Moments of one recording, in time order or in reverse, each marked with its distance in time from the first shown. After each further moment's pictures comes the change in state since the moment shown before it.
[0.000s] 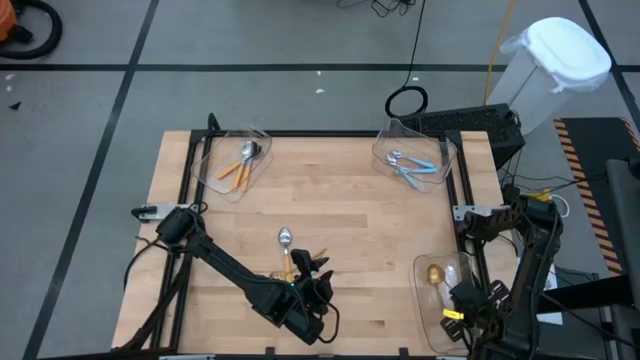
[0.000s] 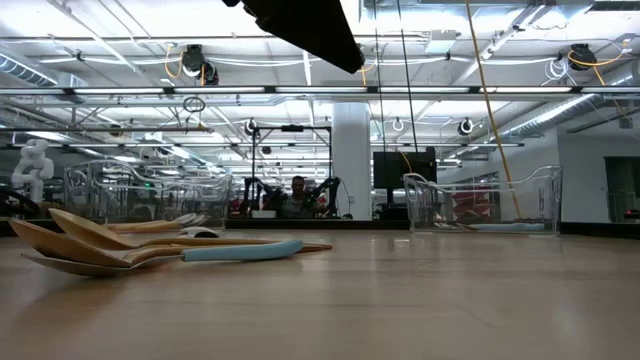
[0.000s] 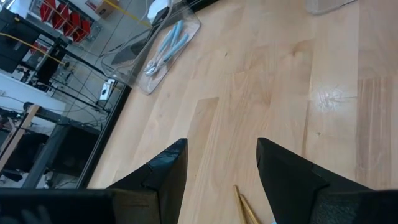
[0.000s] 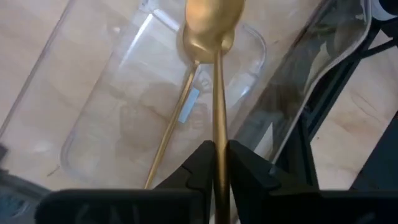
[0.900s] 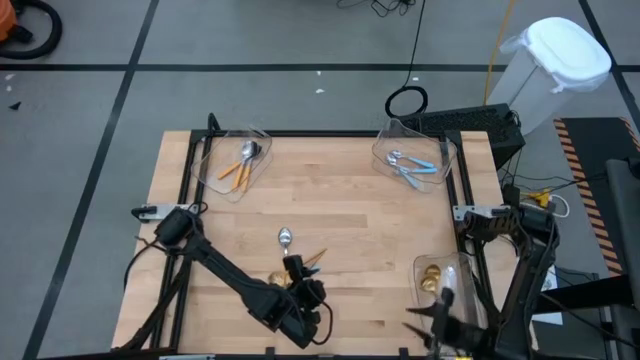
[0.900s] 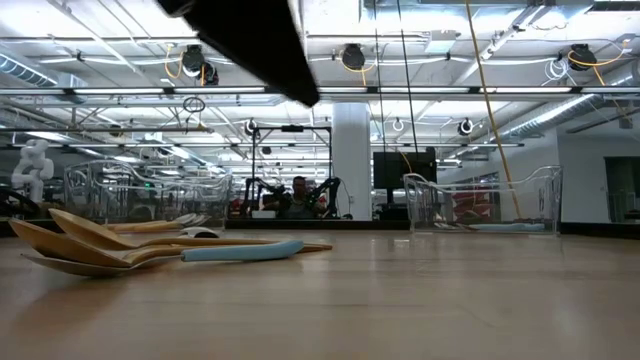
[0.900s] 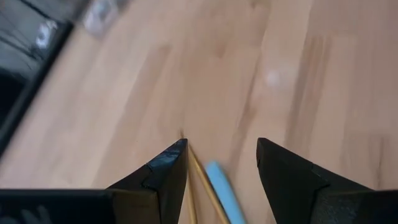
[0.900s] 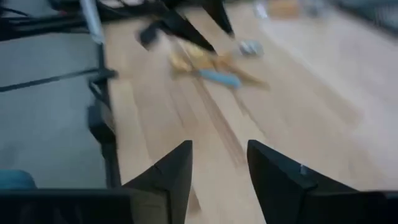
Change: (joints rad) left arm -0.027 0.000 0.000 -0.137 0.221 -0.294; right arm -0.012 0.089 0.042 0.370 1.012 -0.622
